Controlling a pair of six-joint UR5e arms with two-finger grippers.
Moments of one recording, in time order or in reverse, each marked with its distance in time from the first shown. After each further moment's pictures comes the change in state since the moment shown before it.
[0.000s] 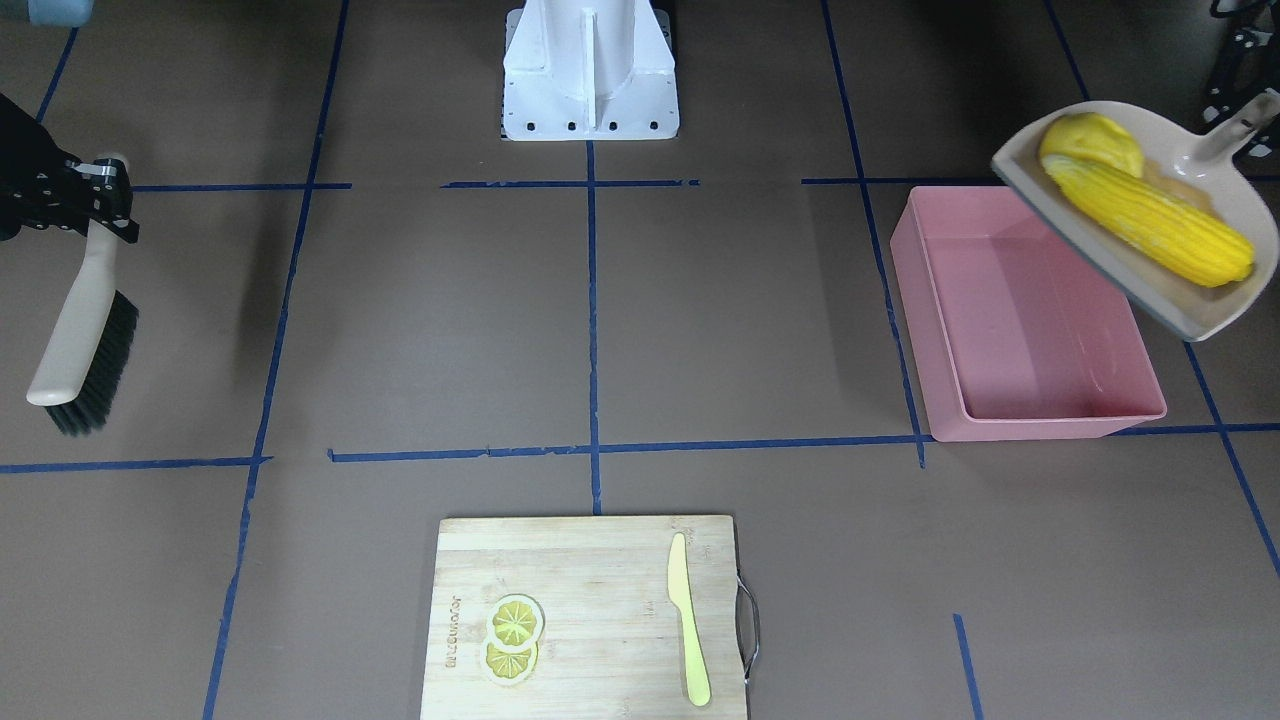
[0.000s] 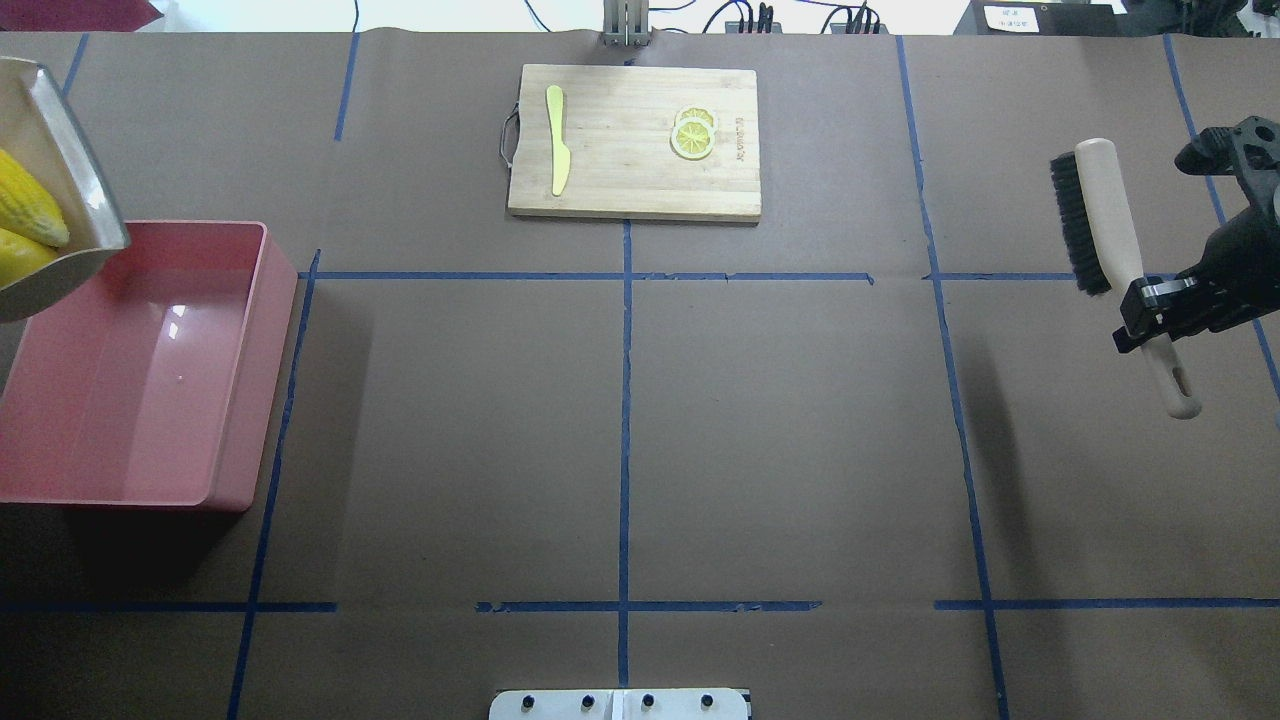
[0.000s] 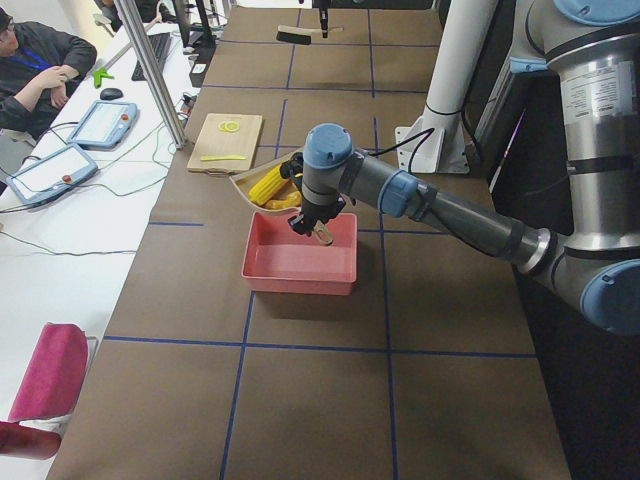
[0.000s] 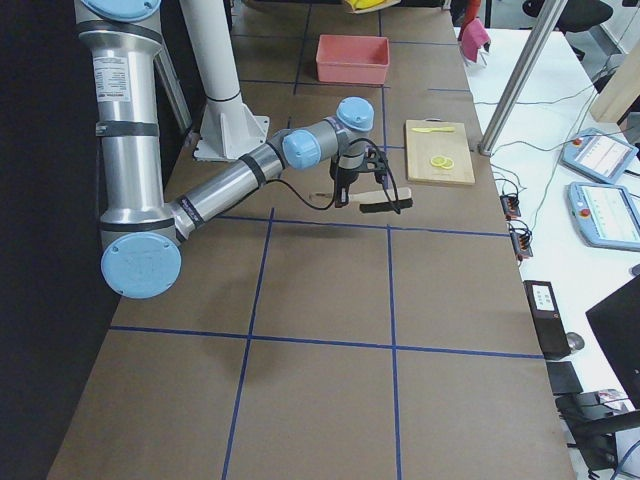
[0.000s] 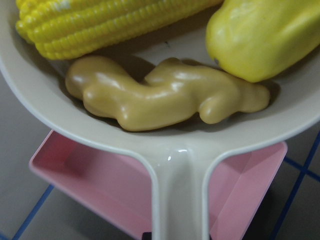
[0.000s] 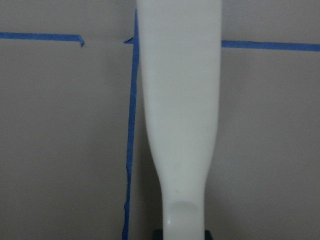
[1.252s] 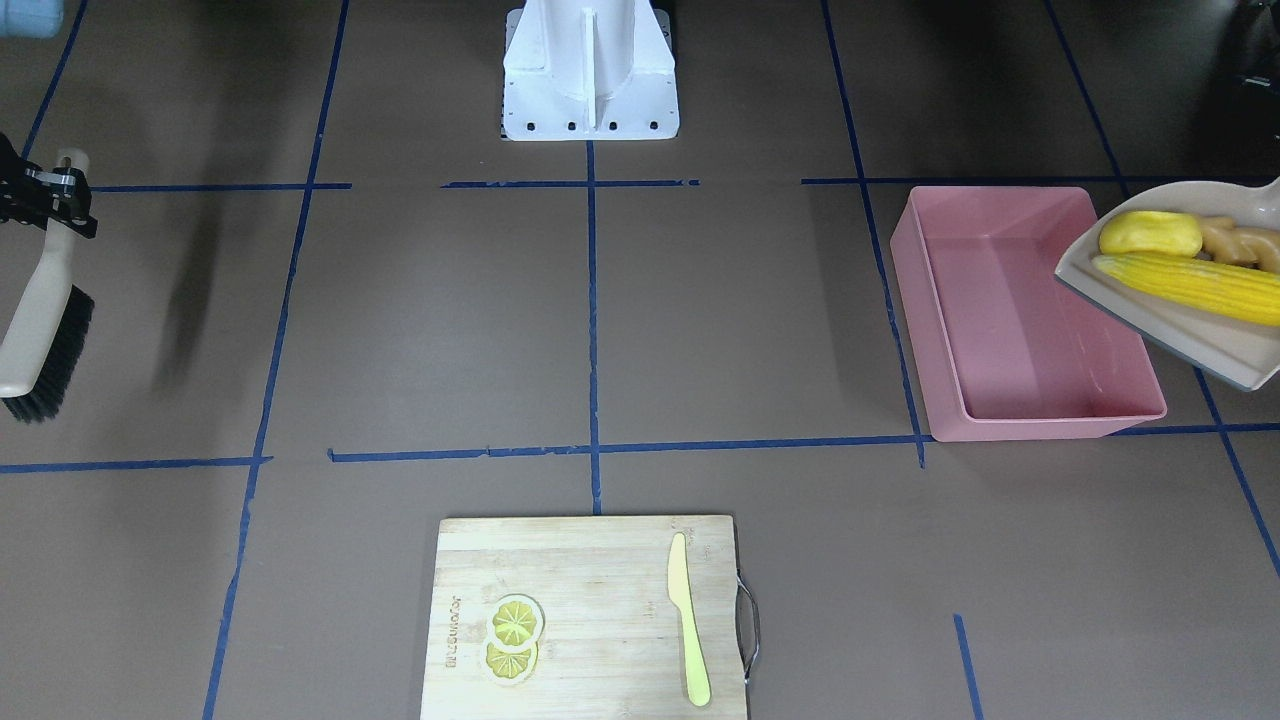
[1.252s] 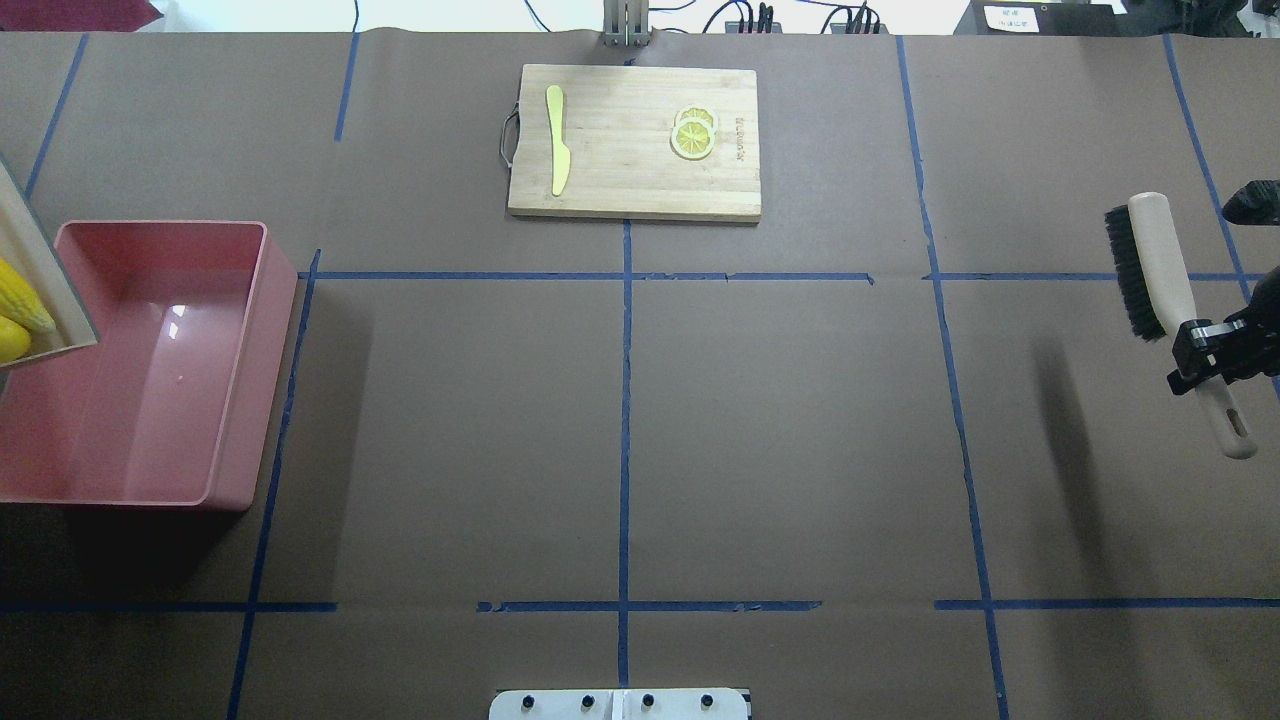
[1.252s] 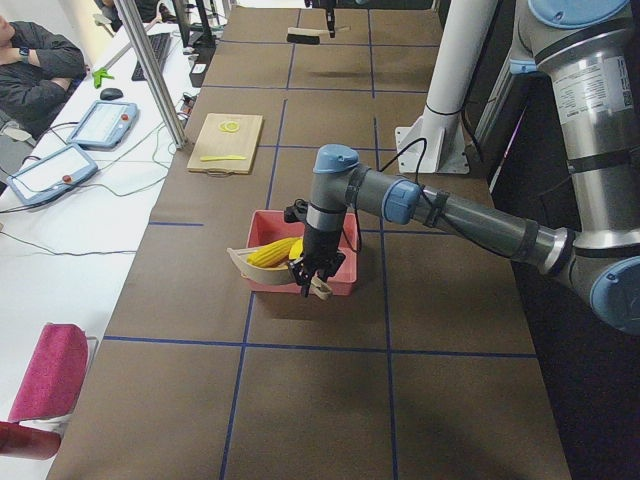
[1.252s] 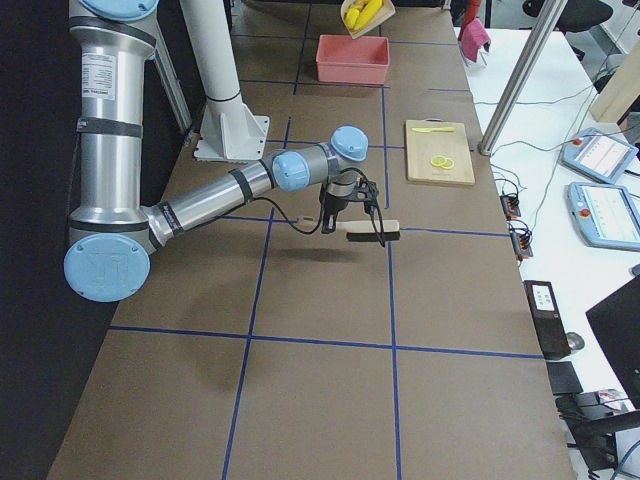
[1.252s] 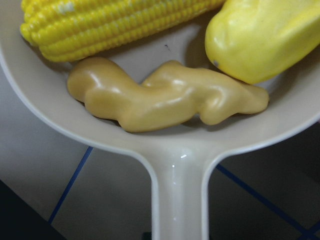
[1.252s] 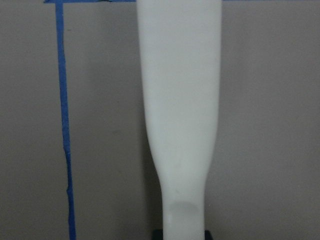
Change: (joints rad) left arm 0.214 0.053 -0.013 0.063 0.635 0.007; right arm 0.014 -0.103 -0.041 0.004 0.001 -0.040
